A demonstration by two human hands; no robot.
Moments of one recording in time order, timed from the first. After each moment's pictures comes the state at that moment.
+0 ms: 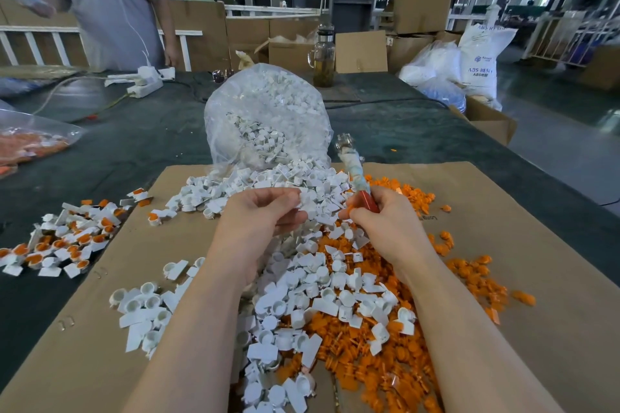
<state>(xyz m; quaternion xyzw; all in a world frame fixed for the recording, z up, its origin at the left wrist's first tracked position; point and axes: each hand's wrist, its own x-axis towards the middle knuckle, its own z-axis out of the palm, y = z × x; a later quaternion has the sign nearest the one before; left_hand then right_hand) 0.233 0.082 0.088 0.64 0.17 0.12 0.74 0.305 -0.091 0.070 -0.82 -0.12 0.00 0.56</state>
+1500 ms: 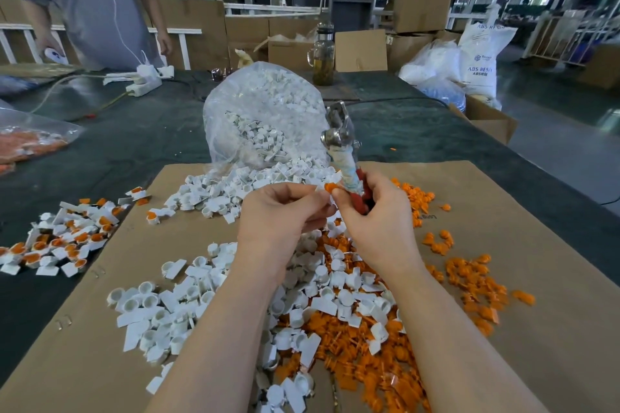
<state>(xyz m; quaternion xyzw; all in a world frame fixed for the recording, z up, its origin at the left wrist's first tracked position) 0.230 0.048 0.094 0.60 0.13 0.18 0.77 0.289 -0.076 0.075 -0.79 -0.24 -0.18 0.54</state>
